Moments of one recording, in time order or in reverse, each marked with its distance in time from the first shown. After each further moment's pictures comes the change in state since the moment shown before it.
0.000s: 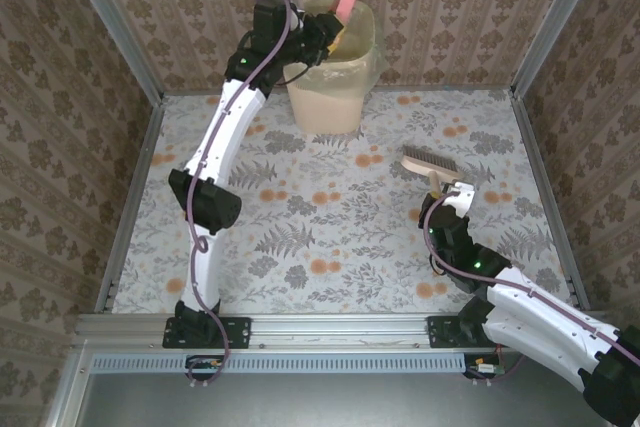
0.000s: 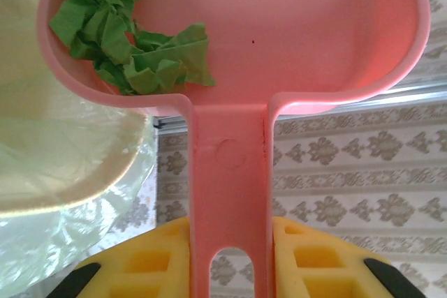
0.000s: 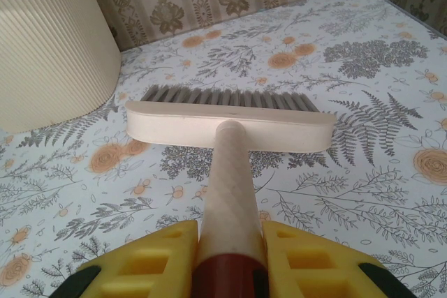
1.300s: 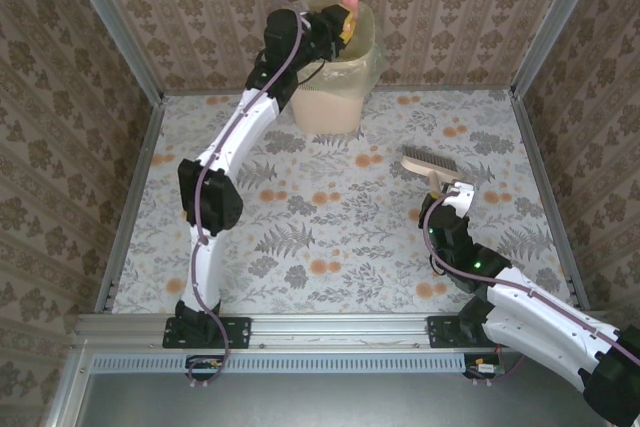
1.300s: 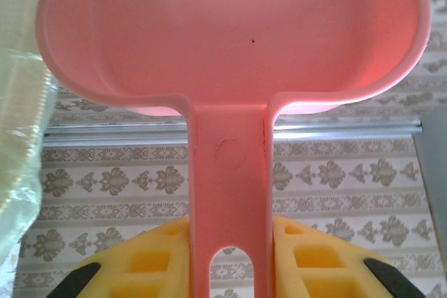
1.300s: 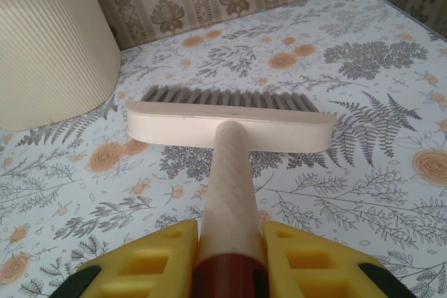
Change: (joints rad) left arm -0.023 -0.018 -0.269 0.571 -0.027 -0.343; right arm 0.000 0.000 0.000 0.000 0.001 -0.008
